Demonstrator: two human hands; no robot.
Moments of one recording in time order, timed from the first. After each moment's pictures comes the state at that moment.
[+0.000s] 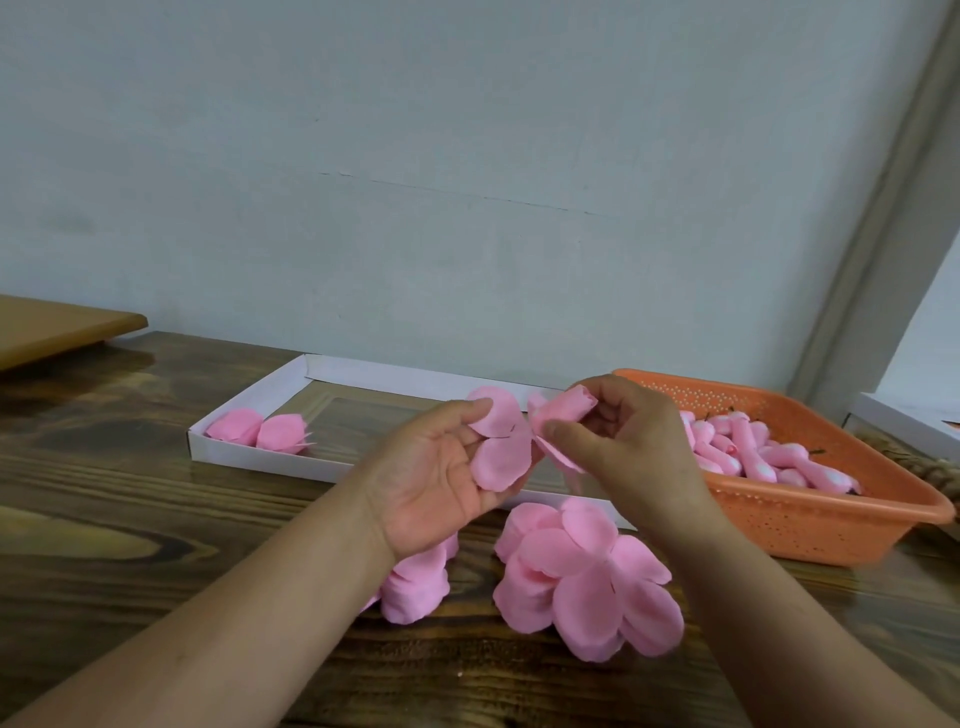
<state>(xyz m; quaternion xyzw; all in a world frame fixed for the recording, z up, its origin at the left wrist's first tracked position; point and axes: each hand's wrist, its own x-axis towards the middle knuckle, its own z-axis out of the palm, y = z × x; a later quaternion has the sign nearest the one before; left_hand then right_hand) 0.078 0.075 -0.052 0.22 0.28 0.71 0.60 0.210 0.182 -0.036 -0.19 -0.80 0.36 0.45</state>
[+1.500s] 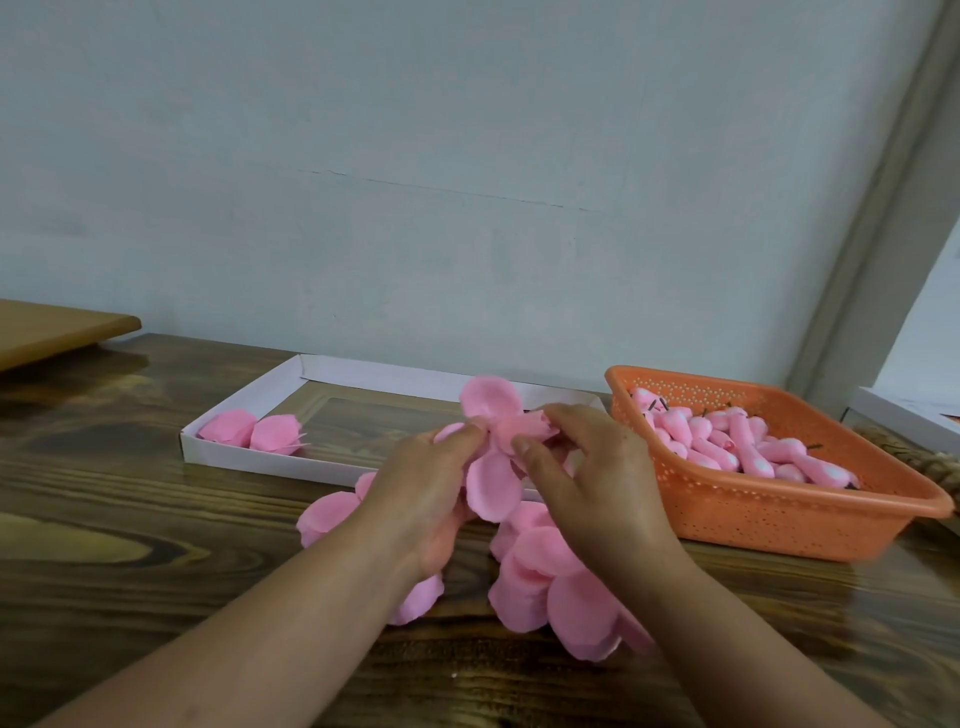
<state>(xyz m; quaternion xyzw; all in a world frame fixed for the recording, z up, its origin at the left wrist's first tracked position) 0.097 0.080 -0.061 0.22 0.50 0.74 0.38 0.206 0.158 -0.052 -0.18 -0.86 0.18 0.45</state>
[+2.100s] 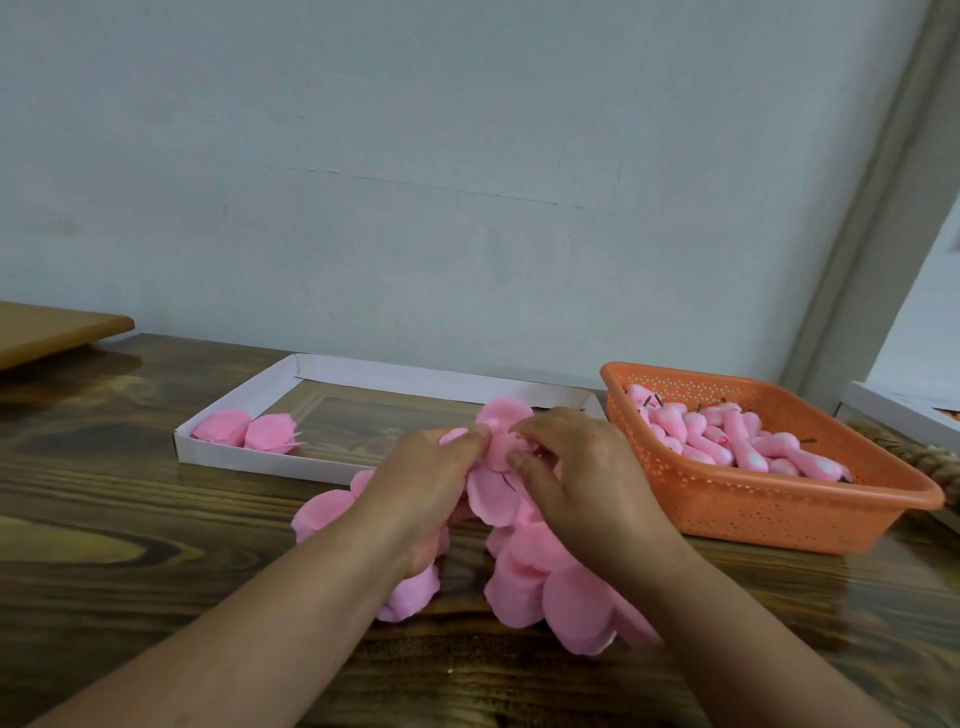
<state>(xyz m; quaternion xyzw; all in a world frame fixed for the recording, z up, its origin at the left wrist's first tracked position) 0.099 0.079 -0.063 0.27 0.63 0.66 0.32 0.210 0.160 -0.049 -0.17 -0.92 0.07 0.35</state>
